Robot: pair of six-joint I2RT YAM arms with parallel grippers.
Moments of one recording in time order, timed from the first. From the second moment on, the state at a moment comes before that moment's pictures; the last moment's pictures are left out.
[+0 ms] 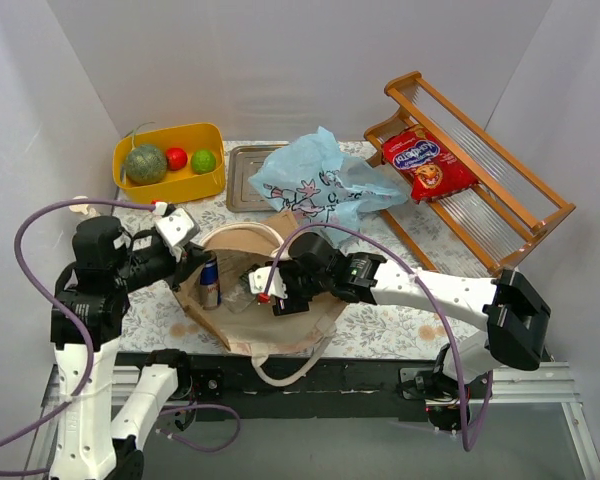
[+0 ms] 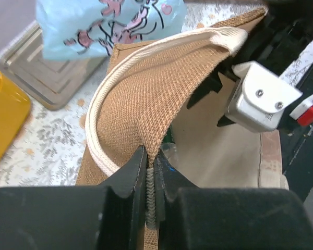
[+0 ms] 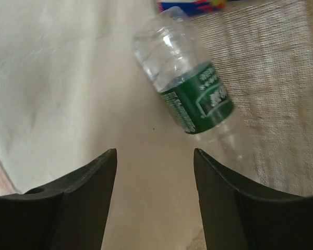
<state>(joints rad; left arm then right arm) -0.06 0.75 1.27 -1.02 0.74 0.47 1.13 1.48 1.08 -0.31 -0.29 -0.68</state>
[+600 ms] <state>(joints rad) -0.05 1.06 1.18 -0.88 0.76 0.33 1.12 1.77 1.21 -0.18 -0.37 -1.00</state>
